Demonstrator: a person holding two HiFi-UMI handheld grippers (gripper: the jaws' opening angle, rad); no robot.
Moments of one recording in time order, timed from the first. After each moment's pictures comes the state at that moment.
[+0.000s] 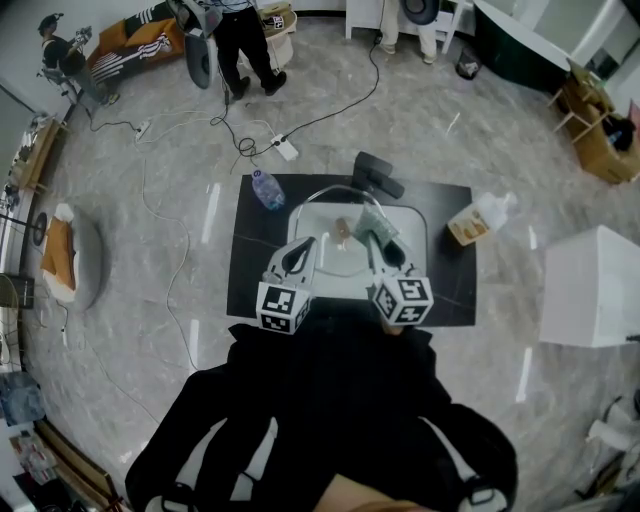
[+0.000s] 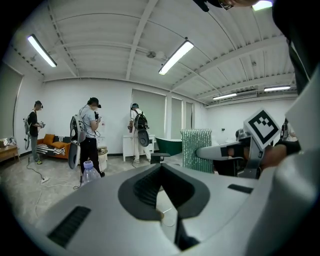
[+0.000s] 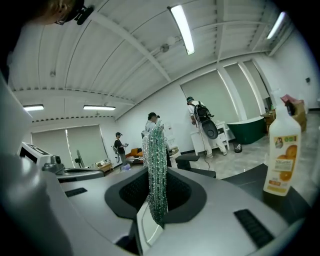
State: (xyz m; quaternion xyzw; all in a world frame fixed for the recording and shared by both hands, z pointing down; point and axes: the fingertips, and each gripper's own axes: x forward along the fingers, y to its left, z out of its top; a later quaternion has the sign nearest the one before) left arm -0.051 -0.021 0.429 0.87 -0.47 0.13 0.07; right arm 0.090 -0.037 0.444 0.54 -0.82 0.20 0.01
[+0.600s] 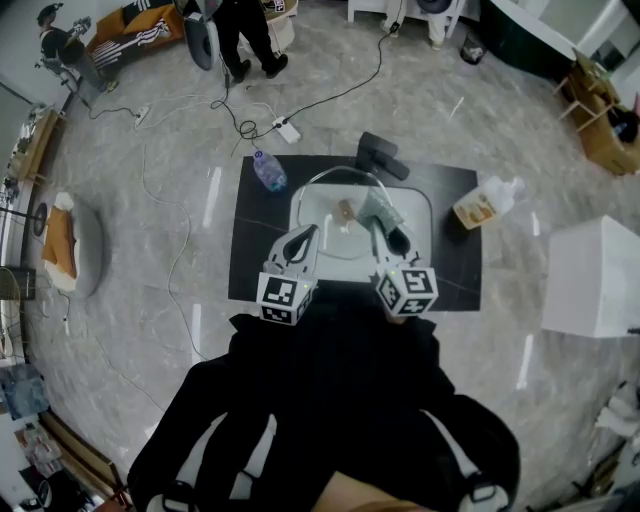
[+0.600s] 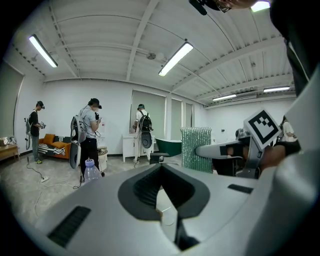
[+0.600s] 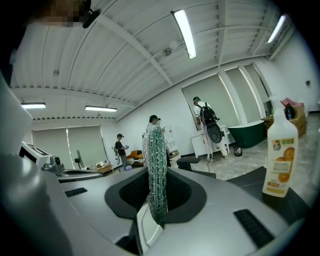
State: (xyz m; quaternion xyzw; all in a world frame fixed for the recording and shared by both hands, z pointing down) left arm -0.053 -0.009 0.430 0.87 -0.47 0.12 0.07; right arm 0.088 -0.028 0.435 0.55 -0.82 0.18 0.00
